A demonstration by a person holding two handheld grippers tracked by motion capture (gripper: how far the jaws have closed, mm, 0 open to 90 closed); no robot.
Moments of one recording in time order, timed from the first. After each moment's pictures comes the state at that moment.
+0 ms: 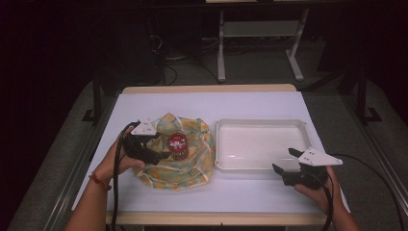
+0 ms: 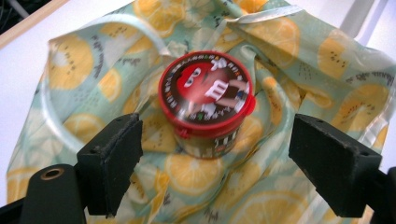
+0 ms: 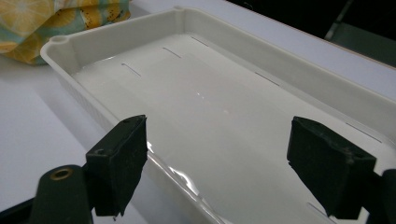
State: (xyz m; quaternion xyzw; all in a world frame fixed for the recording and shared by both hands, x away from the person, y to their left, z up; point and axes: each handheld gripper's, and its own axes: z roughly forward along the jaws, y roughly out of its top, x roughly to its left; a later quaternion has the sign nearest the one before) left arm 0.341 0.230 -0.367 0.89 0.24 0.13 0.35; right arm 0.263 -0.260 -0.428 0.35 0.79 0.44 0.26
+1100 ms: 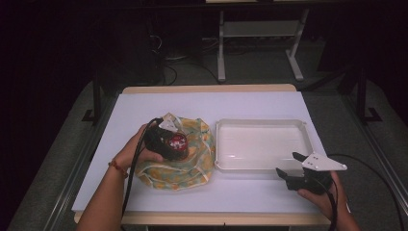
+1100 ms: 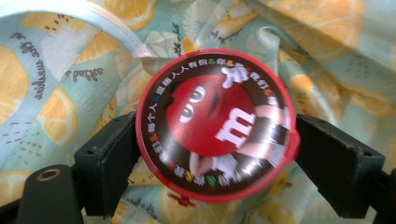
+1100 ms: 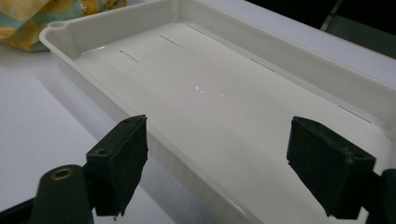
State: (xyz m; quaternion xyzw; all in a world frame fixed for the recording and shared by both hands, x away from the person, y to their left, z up) left arm 0.381 0.189 -0.395 0.93 0.23 0.10 0.28; right arm 0.250 -0.267 -0.431 0.37 0.79 0.43 0.26
